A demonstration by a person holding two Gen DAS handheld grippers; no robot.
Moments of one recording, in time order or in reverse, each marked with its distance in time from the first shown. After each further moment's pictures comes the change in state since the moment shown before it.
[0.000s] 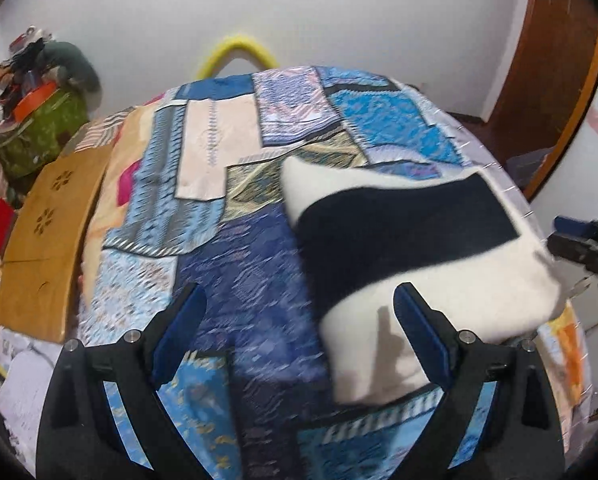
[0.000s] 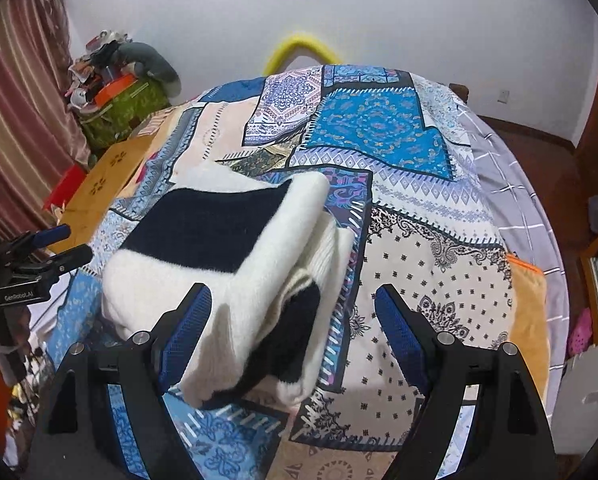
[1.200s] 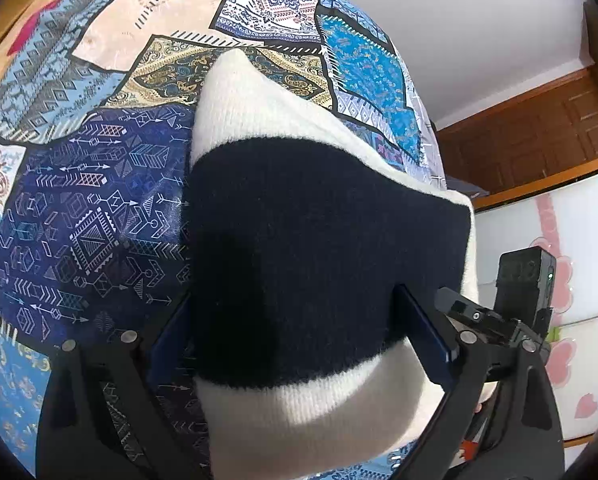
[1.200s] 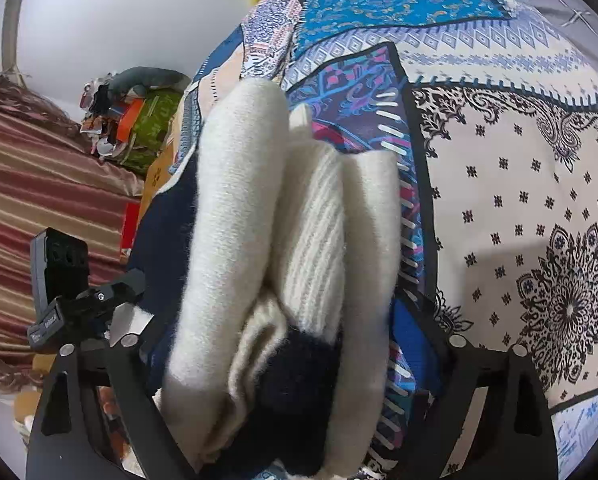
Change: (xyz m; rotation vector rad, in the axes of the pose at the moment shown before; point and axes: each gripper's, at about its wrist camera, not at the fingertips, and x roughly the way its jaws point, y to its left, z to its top) left arm 0.114 0.009 0.013 -0.409 0.314 -0.424; right arm 0.091 -0.045 -0.018 0.389 0.228 0.402
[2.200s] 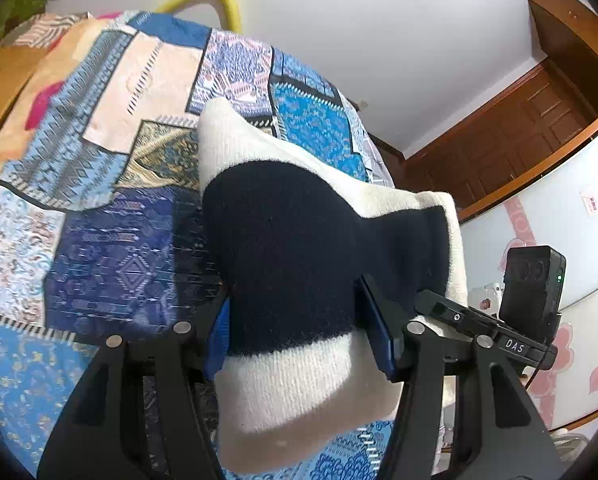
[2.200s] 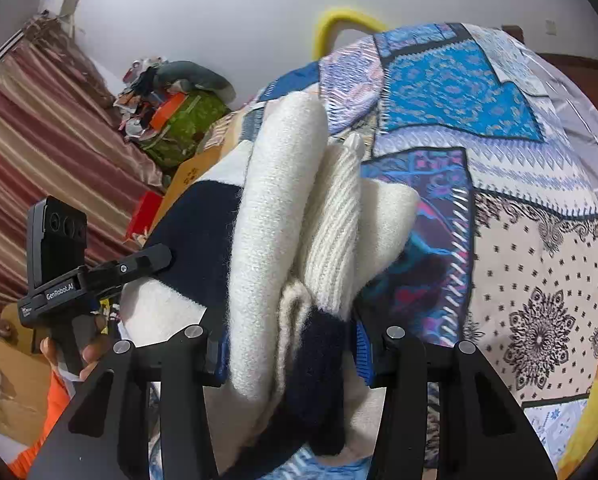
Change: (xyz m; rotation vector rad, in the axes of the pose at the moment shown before) left arm -0.106 -0.031 -0.023 0.135 -0.191 -0.040; right arm -0.042 0.097 -0.002 -0.246 -0.116 -0.047
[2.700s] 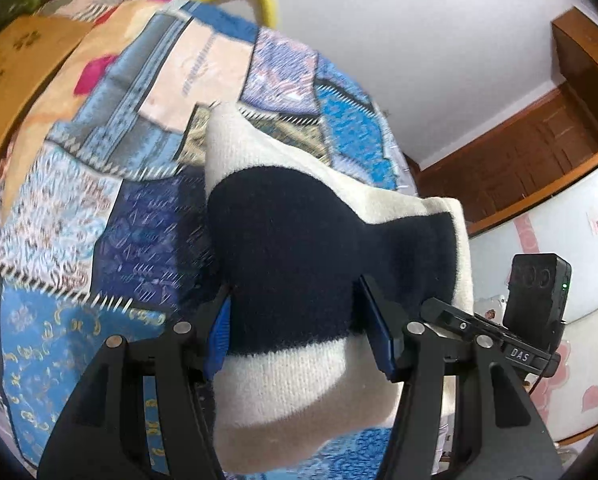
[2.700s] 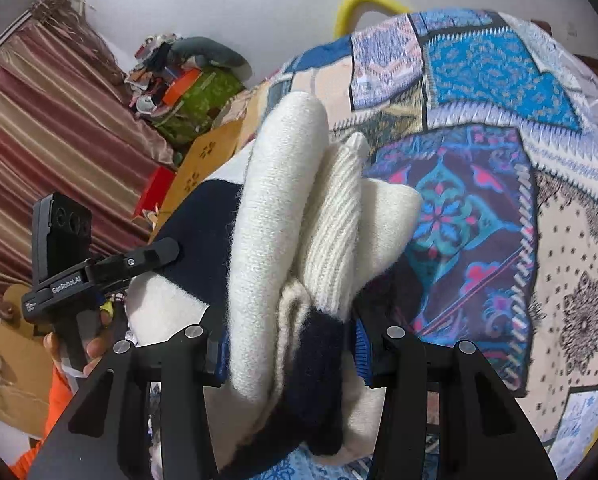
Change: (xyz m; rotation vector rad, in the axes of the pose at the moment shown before) left arm -0.019 0.063 -0.026 -0.107 0.012 0.034; right arm 0.054 0.032 -0.013 -0.020 0.077 0.023
